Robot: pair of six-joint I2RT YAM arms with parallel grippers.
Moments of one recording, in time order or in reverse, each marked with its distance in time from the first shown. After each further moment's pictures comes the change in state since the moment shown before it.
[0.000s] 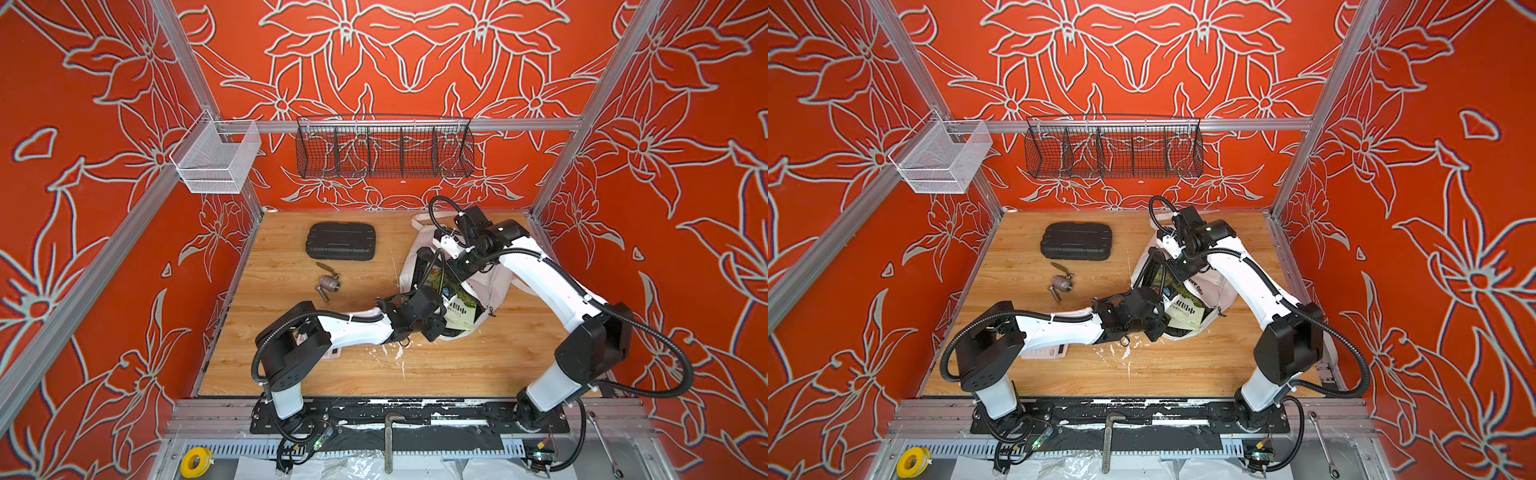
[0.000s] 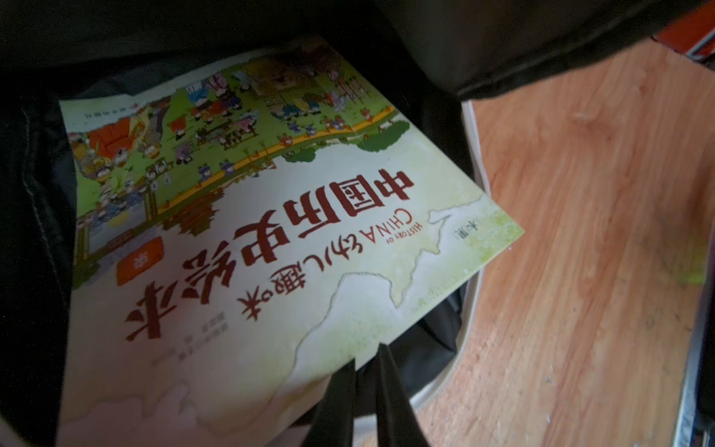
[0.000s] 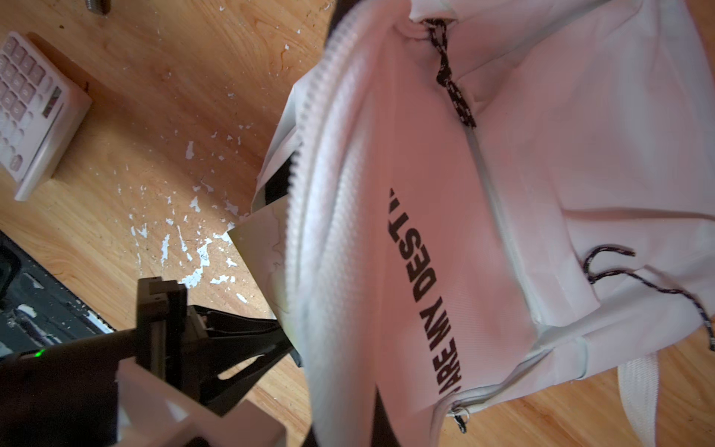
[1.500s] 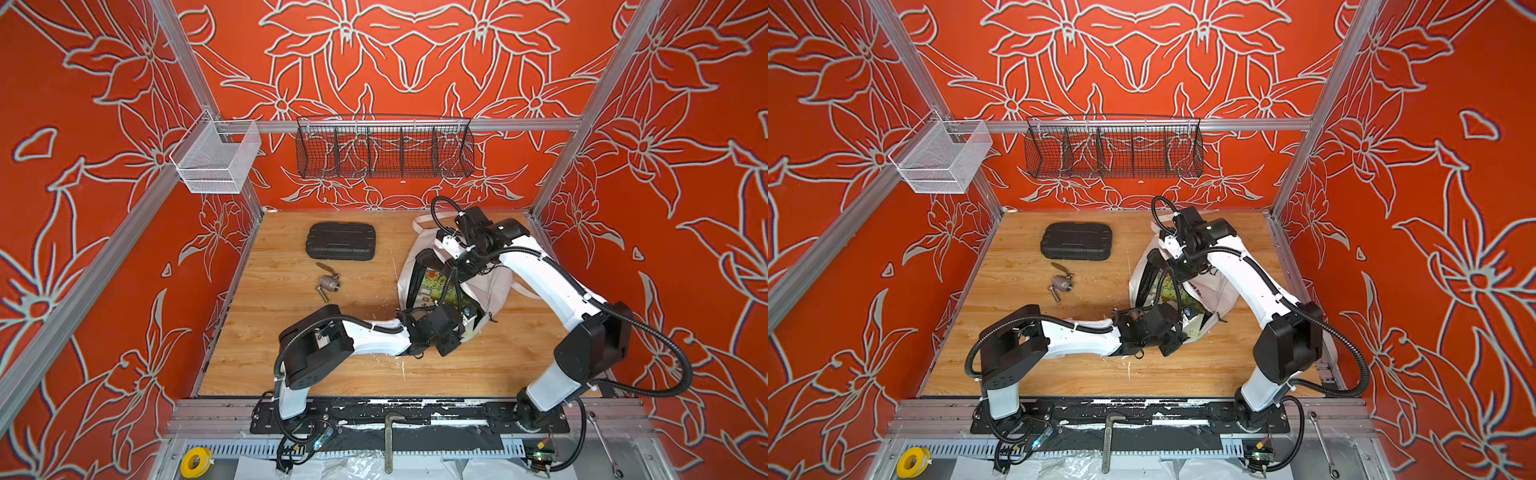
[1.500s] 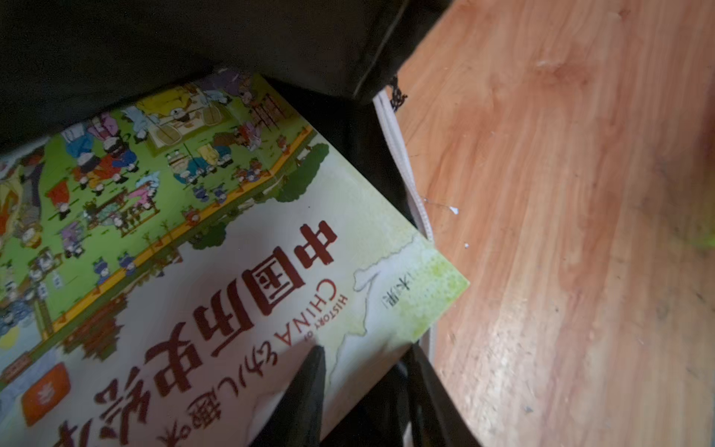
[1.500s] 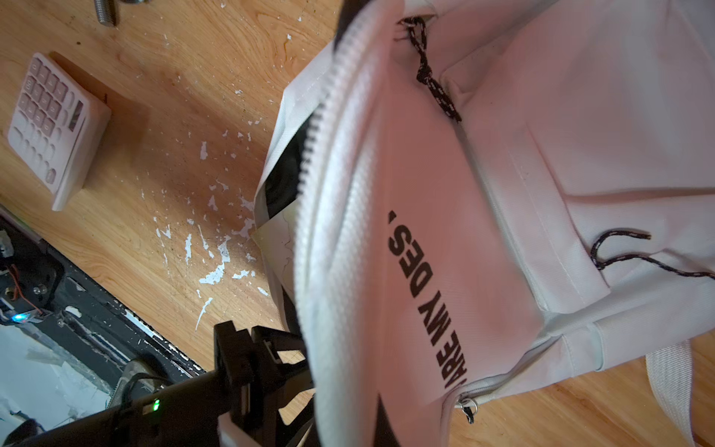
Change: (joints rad) left arm -0.121 0.102 0.029 0.056 -0.090 0.094; right arm -0.007 0.021 0.028 -0.047 -0.036 0.074
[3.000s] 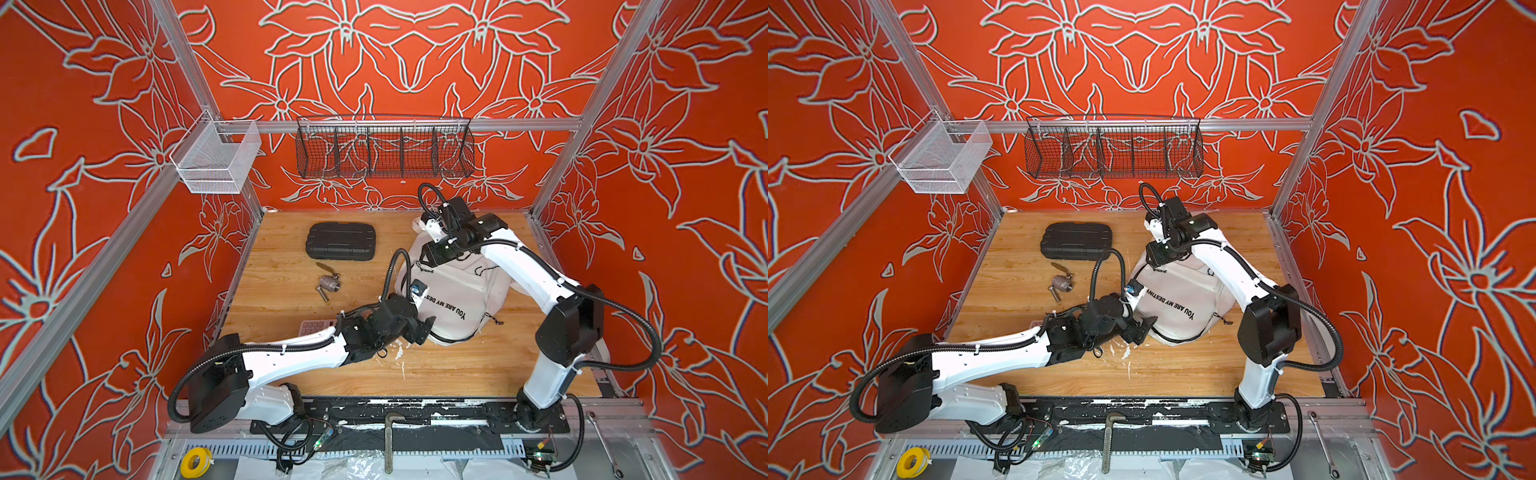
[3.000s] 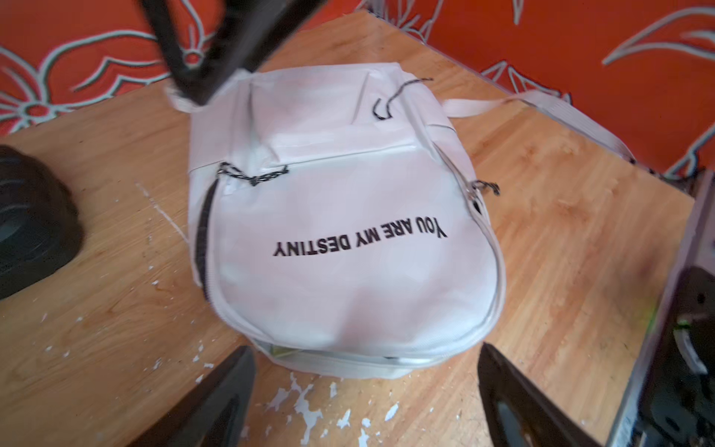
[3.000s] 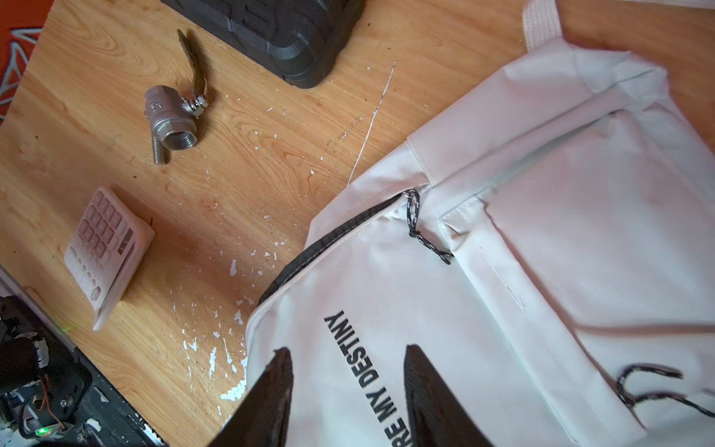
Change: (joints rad) left arm 0.116 -0.577 -0.304 -0.060 -0.142 -0.224; right arm 0.039 0.131 0.098 0.240 -0.002 0.125
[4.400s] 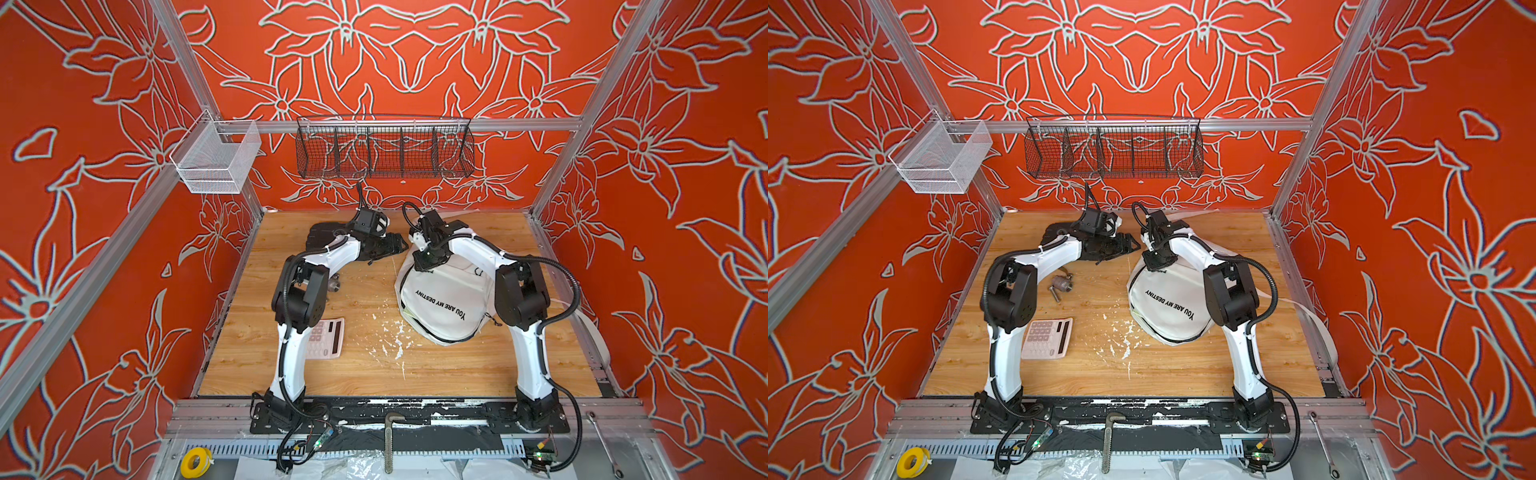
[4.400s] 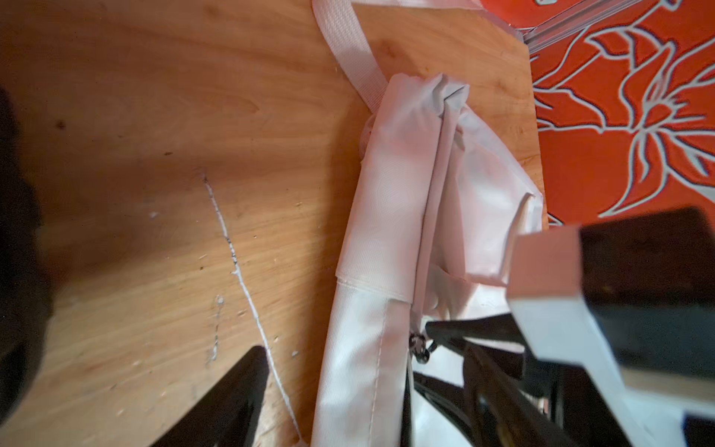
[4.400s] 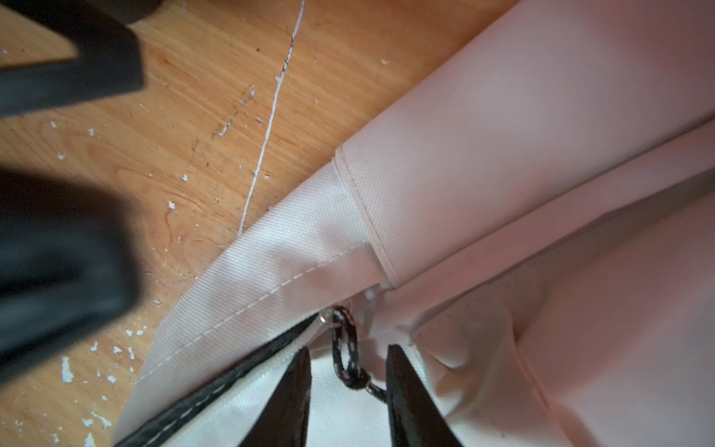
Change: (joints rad) left arm 0.640 0.874 0.901 -0.331 0.750 -0.293; right arm -0.023 0.420 0.138 0.092 0.060 -0.046
